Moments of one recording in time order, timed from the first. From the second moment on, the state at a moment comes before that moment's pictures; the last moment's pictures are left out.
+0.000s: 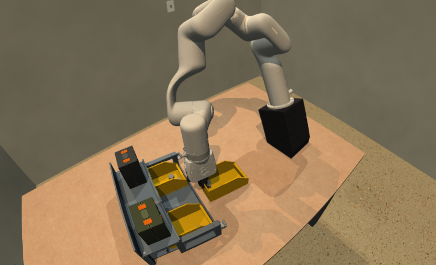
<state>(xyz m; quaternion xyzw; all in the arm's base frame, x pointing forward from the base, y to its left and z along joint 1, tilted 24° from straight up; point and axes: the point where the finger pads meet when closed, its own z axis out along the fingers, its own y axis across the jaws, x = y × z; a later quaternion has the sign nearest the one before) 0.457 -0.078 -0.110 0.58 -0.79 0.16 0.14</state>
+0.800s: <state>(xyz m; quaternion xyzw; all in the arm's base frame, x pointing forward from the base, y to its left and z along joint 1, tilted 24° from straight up) 0.456 -0.077 -0.109 0.58 -0.79 0.15 0.14</state>
